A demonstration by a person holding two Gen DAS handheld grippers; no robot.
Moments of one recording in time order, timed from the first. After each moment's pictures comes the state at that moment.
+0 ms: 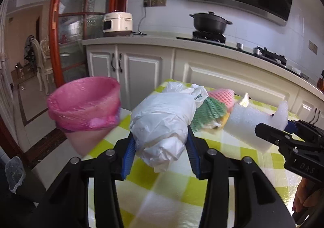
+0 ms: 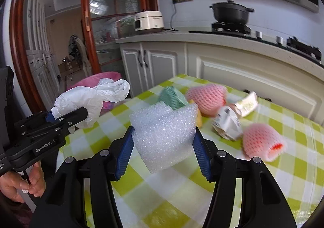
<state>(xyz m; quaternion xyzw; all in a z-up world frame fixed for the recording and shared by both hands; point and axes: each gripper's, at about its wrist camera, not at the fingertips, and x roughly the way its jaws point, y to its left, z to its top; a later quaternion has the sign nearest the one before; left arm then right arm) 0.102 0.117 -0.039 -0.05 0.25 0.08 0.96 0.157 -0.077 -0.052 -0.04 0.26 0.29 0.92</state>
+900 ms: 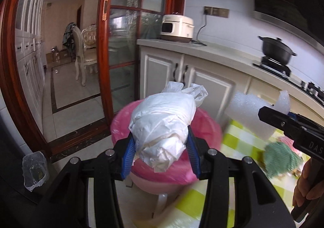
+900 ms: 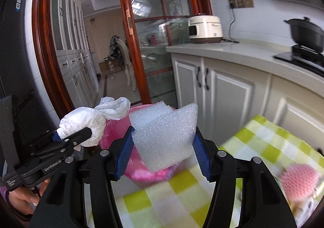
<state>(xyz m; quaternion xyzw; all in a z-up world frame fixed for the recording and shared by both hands) 0.161 0.333 -0.001 -0.11 0.25 0.23 0.94 0.280 0.145 -0.009 -0.04 0.25 0.44 0.86</state>
